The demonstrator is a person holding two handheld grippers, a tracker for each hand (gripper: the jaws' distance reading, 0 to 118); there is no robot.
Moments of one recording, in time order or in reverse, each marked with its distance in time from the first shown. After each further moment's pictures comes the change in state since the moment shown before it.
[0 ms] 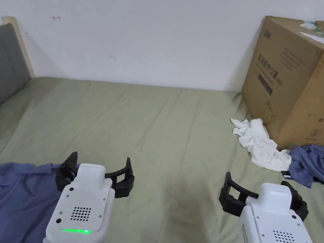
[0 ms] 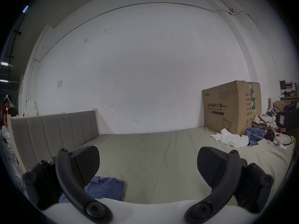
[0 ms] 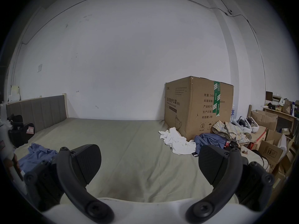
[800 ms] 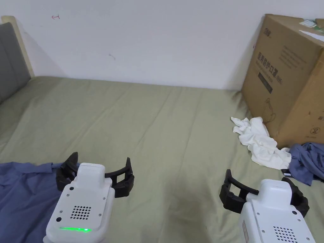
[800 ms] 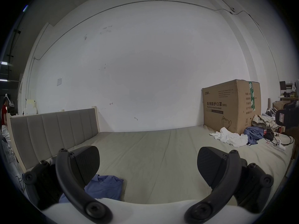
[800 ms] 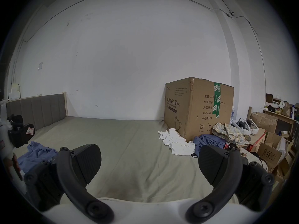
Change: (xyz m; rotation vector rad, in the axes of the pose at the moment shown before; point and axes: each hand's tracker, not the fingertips) left arm -0.003 -0.003 -0.001 -0.018 -0.006 0.005; right arm 0.000 0.004 0.000 -0.001 0.000 0.020
